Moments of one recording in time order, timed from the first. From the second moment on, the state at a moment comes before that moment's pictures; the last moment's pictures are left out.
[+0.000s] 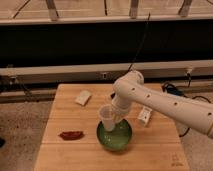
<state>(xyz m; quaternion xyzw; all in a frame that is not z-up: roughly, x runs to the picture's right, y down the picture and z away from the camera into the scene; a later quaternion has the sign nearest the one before) 0.055 0.144 0.731 -0.26 -0.23 -0.41 0.85</state>
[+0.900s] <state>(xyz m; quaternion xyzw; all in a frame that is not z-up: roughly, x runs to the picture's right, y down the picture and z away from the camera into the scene) 0.058 0.147 0.731 -0.27 -0.24 -0.39 0.85</state>
